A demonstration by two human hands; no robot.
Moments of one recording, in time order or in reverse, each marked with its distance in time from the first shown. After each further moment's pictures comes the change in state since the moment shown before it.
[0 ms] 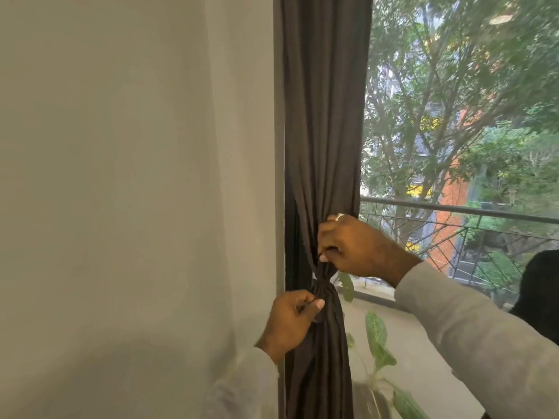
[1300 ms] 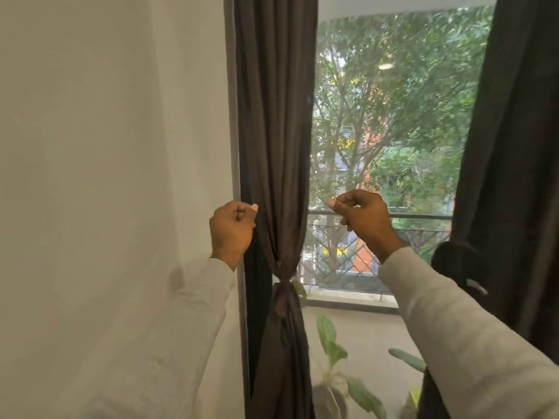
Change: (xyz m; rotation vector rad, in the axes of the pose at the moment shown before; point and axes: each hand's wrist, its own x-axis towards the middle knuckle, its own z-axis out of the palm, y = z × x) left_hand 0.111 0.142 -0.091 -0.012 0.390 0.280; right_hand -0.033 -0.010 -0.079 0.652 0.777 0.941
